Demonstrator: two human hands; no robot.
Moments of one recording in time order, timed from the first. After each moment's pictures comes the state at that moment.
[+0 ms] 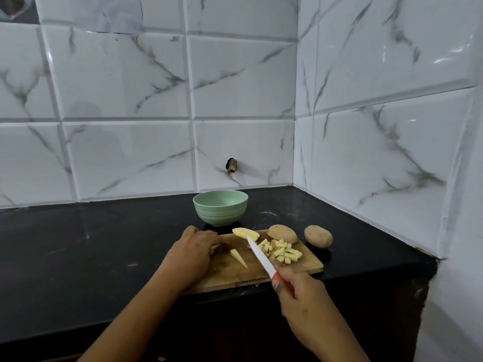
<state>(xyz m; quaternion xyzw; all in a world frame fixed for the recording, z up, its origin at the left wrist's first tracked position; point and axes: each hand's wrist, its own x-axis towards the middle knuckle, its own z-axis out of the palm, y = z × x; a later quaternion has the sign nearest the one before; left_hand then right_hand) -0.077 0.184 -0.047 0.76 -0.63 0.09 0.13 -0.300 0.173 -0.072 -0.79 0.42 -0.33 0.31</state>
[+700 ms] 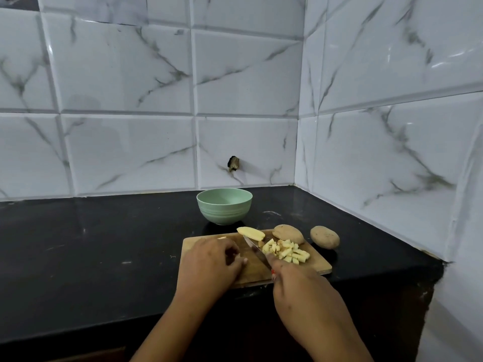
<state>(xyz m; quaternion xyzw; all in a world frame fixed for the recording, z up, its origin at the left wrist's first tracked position) -0.109 0.195 -0.057 0.76 -0.58 0.11 0.28 -0.280 0.183 -0.053 -0.85 0.45 -0.25 0.09</state>
